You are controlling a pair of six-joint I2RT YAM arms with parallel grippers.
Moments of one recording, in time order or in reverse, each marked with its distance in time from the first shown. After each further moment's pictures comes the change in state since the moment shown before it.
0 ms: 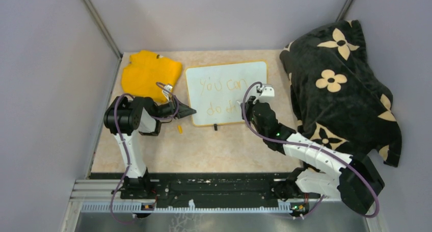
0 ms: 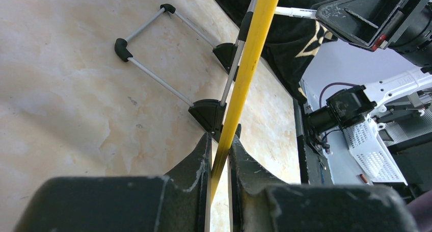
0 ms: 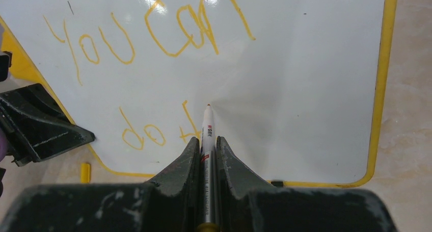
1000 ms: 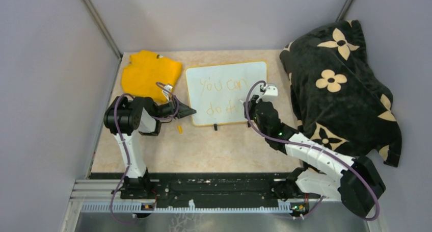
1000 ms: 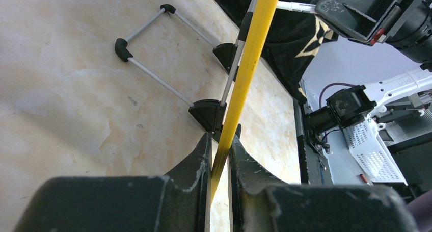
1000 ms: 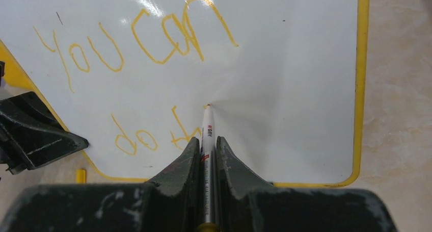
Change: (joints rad) left arm 0.000 0.000 0.001 0.000 0.000 0.000; right arm -0.035 -0.010 -0.003 -0.009 -0.008 0.001
